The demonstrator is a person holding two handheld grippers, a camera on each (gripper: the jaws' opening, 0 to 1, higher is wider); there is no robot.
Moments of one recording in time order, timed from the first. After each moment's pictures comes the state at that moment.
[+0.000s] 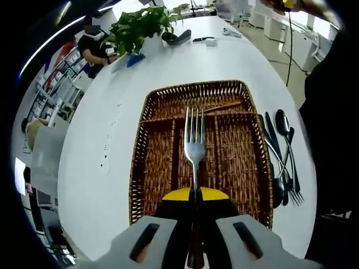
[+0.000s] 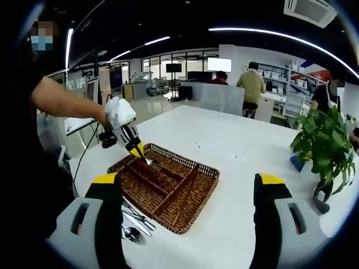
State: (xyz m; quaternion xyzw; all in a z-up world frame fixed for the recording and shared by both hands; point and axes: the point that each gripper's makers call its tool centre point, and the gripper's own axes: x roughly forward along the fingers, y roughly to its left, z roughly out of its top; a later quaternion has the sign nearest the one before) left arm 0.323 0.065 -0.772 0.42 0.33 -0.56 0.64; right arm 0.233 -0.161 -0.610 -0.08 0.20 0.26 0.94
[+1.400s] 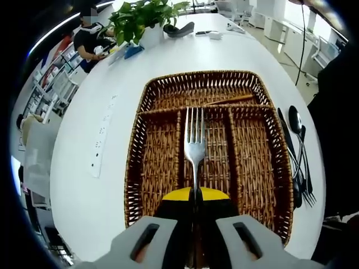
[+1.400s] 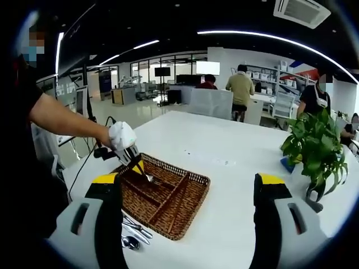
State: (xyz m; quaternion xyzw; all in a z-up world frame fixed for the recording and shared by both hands) left arm 0.345 0.047 -0.799 0.41 0.34 -0.56 0.63; right arm 0.240 -0.171 -0.585 -0.06 0.19 0.22 0.95
